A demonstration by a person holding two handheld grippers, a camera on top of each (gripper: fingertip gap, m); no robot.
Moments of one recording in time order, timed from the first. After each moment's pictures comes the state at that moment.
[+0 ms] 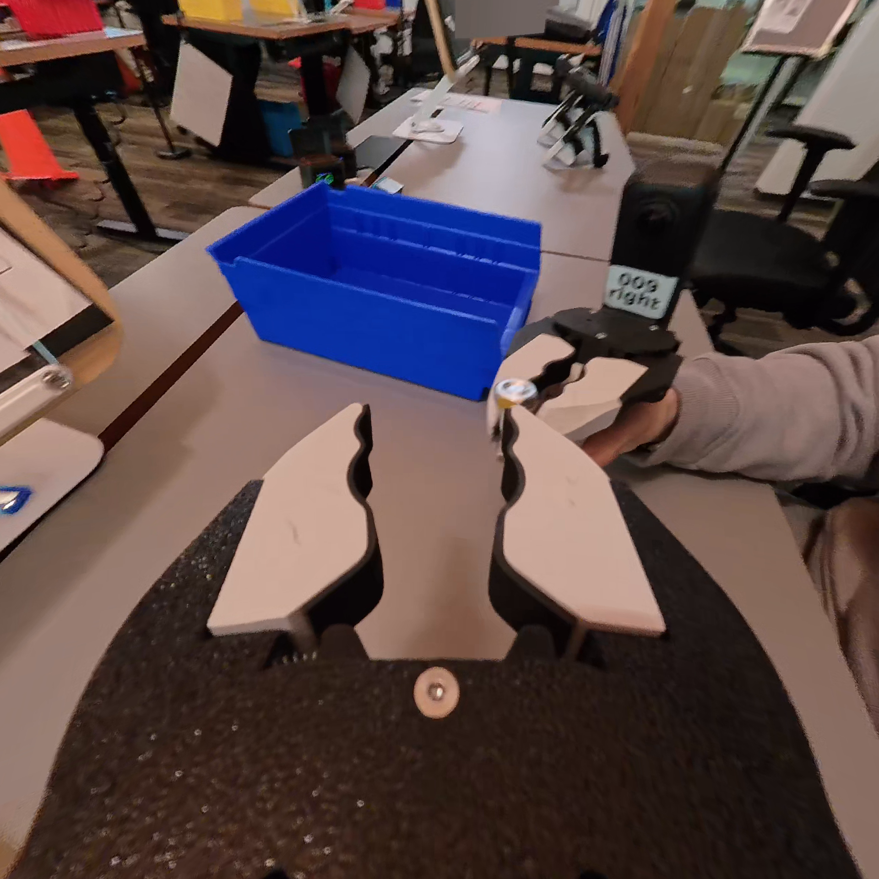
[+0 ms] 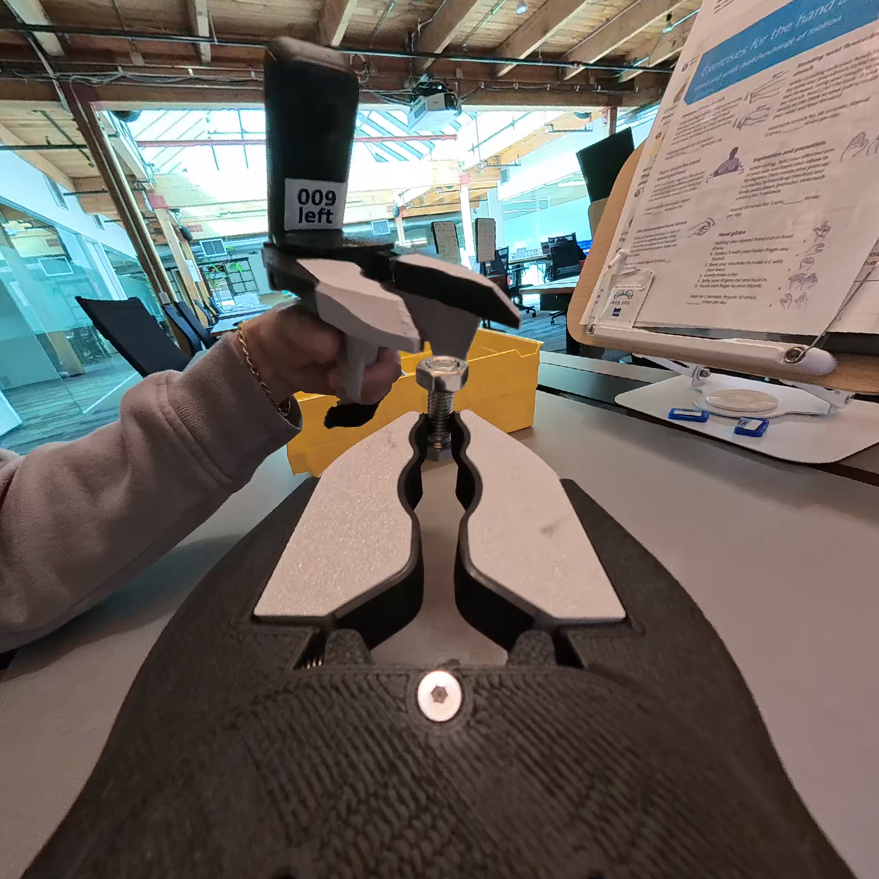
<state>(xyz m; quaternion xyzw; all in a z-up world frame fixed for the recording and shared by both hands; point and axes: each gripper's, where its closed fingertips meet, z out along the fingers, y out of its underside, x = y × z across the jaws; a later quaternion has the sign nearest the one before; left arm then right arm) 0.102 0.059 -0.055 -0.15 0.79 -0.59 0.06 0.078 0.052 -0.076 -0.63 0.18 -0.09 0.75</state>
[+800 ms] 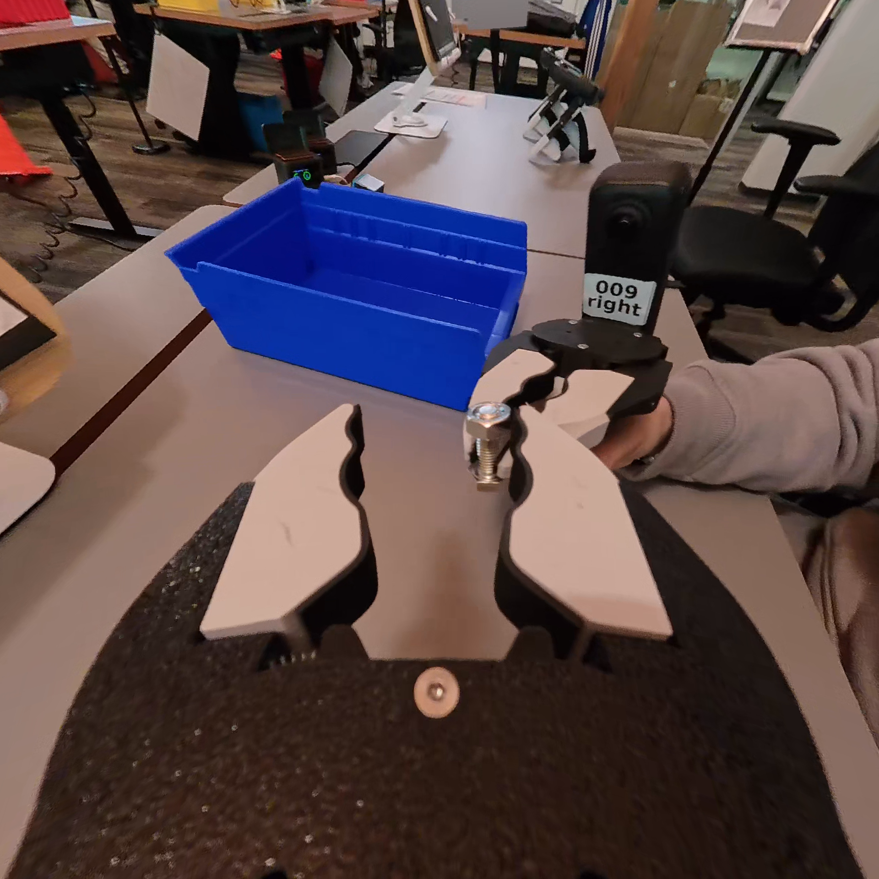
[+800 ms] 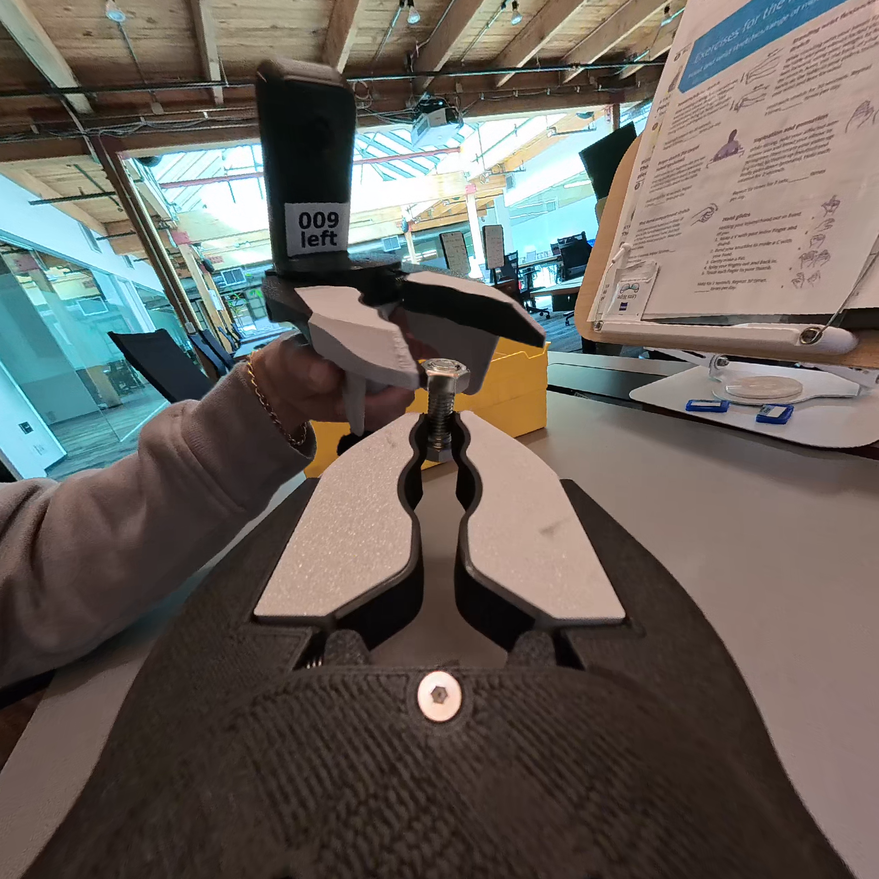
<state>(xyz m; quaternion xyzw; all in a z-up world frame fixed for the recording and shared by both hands) 0.102 0.037 -0.063 -0.15 0.80 -0.58 0.06 0.080 0.049 -0.075 -0.61 0.19 -0.05 0.76</state>
